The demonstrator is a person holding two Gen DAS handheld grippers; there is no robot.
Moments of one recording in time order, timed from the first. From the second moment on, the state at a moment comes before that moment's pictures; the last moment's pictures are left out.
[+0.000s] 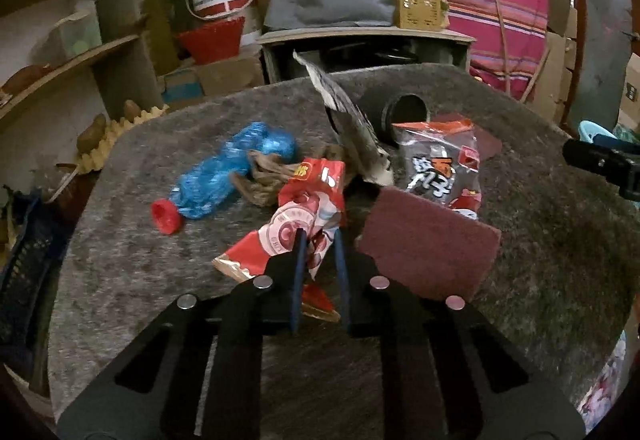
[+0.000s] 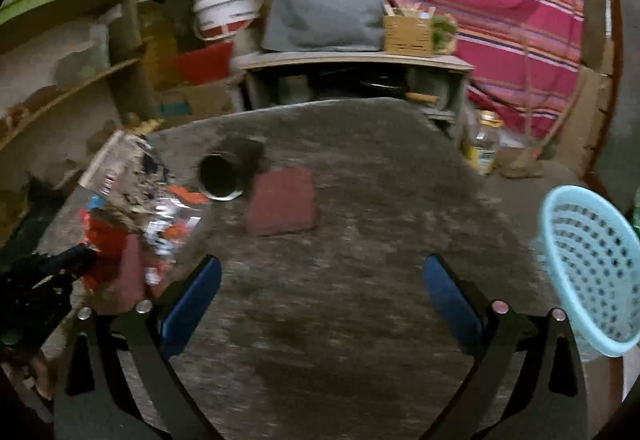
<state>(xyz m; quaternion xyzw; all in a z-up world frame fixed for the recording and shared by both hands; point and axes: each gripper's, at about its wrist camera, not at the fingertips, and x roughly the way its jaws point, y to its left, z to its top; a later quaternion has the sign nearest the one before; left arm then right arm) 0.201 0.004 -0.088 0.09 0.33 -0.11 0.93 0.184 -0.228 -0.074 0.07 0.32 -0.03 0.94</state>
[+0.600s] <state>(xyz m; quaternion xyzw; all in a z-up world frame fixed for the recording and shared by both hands) 0.190 0.083 -0.065 0.03 0.31 -0.03 0.95 0.251 -0.141 -0.105 0.04 0.40 0.07 0.92</state>
